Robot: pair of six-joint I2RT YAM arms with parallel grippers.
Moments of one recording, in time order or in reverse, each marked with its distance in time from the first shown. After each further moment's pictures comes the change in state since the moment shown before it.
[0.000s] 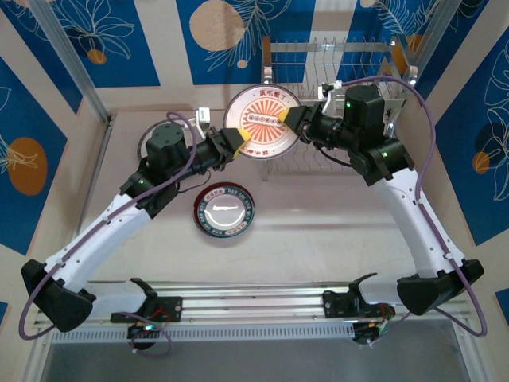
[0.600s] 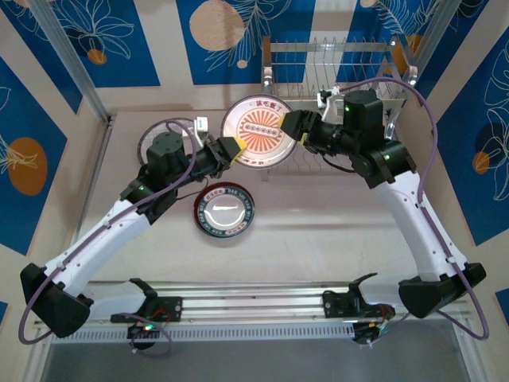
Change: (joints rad) left arm 0.038 -0.053 -0.108 0.013 0.000 0.003; right arm 0.009 -0.043 -0.028 -0.098 0.050 -0.182
